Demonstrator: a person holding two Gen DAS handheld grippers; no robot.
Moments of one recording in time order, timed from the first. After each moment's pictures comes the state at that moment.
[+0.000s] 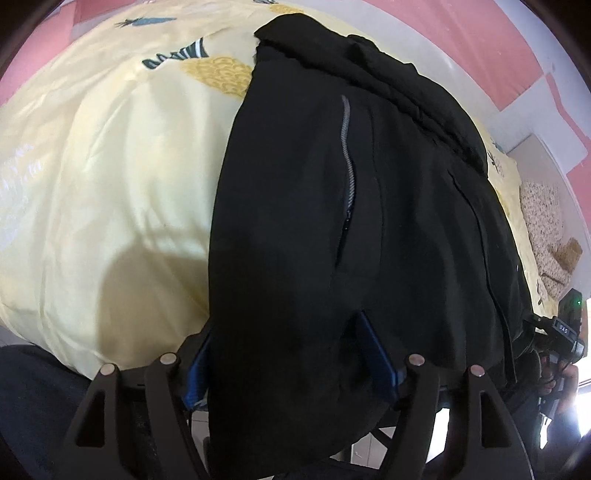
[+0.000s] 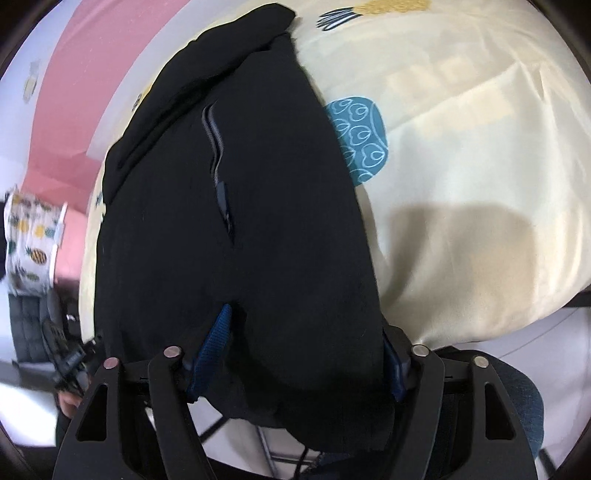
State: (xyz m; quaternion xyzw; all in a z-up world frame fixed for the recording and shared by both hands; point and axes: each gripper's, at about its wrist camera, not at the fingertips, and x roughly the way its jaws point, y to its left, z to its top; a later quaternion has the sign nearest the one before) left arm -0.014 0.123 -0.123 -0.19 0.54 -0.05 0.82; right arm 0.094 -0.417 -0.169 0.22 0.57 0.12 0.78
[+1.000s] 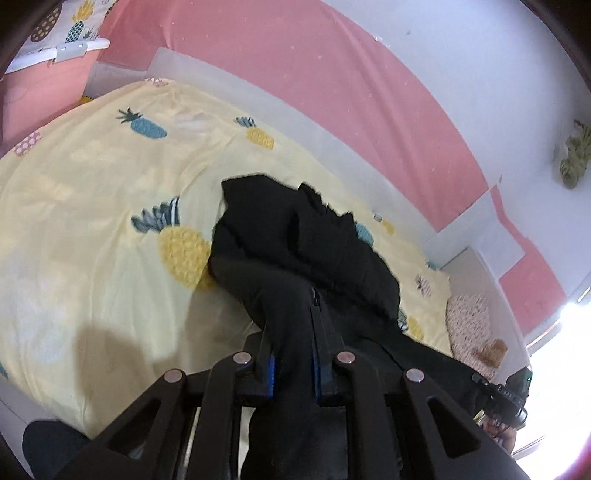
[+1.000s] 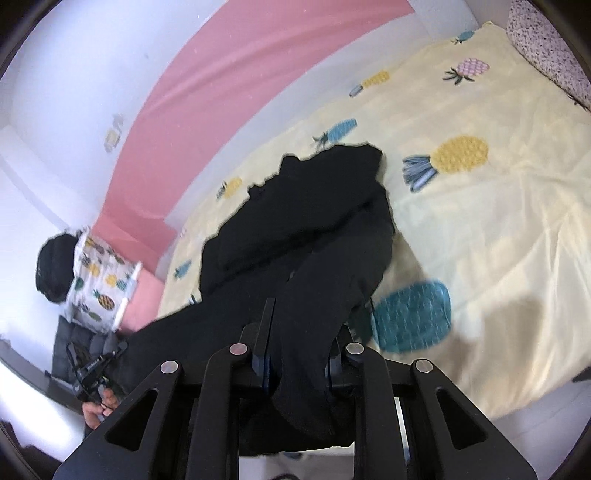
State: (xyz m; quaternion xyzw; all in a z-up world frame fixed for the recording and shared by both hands) left arm -0.002 0.189 0.034 -0.32 0.33 -0.08 0.88; right arm 0.108 -0.427 -0.025 0.28 0.38 0.20 0.86
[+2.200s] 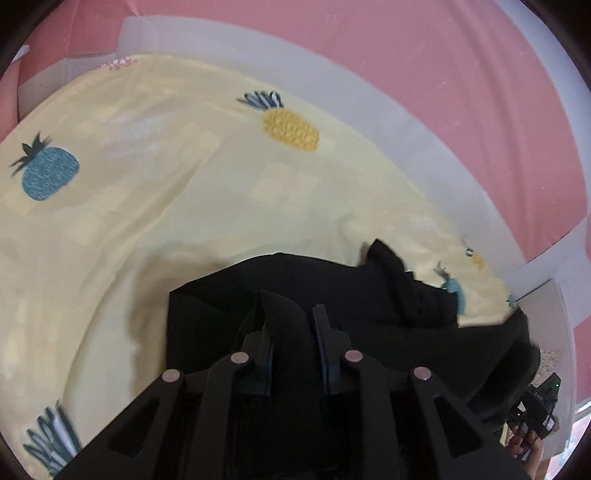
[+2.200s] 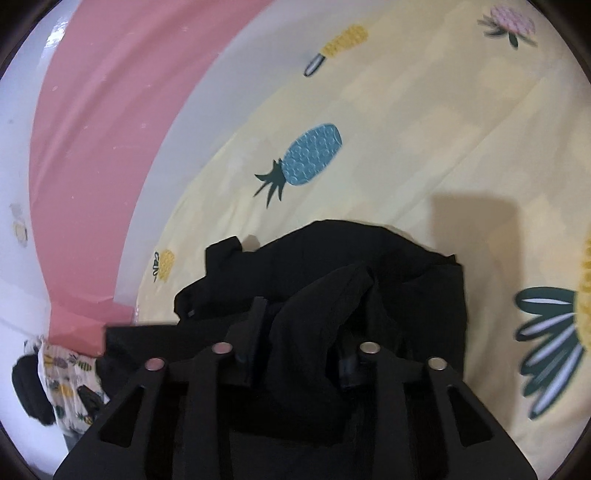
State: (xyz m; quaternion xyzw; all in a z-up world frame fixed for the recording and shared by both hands) left arm 0.415 0.186 -0.042 -0.28 0.43 0.01 0.86; right arm 0.487 -0.387 -0.098 0.36 0.45 0.12 0.81
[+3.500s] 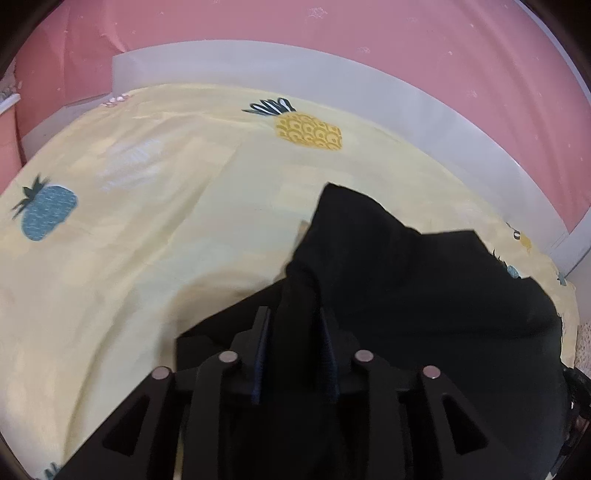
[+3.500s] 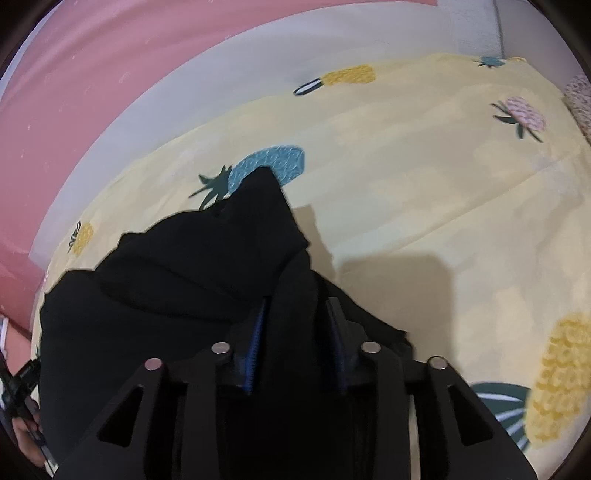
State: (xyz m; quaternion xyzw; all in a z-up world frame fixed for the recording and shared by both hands) left arm 0.438 0.181 -0.083 -0.17 0.40 0.07 0.90; right arm 0.488 -0.380 -0.098 0.16 0.42 0.02 0.89
